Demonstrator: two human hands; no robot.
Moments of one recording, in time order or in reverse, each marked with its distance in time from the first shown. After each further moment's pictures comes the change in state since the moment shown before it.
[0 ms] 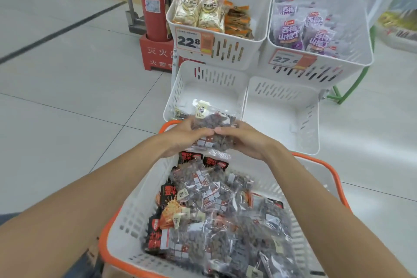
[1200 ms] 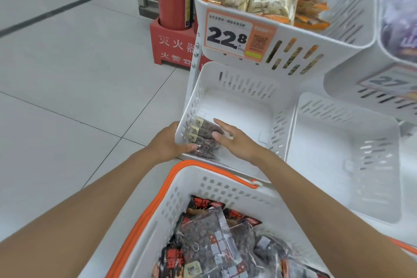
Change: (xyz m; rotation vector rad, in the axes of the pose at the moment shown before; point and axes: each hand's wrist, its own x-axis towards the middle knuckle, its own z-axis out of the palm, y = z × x) left_hand 0.151 -0.089 -0.114 0.383 0.229 0.105; right_hand 0.209 0.023 -0.024 -0.682 0.078 -0.112
